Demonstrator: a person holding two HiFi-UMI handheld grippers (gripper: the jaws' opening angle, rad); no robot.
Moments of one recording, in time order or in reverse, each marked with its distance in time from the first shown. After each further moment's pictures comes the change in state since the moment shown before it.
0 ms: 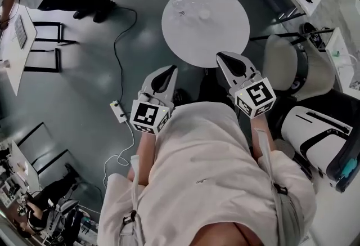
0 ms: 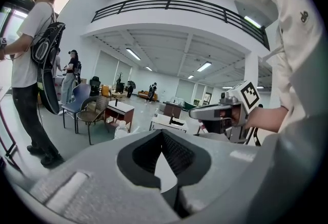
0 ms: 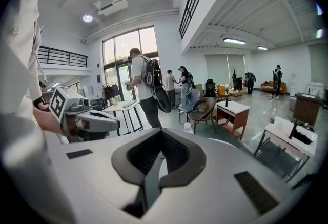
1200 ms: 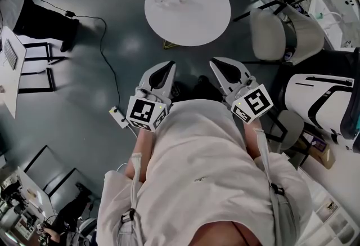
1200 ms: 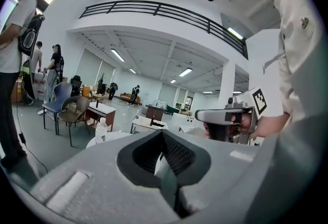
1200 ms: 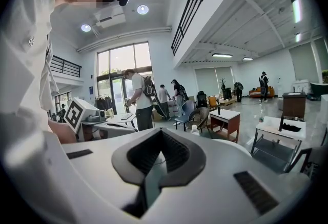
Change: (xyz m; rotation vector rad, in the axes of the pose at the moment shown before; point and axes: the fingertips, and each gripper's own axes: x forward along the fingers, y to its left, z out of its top) left arm -0.057 -0.079 -0.028 0.028 -0.045 -0.205; right arm -0.104 0.103 -0.030 0.039 -0.184 -0.086
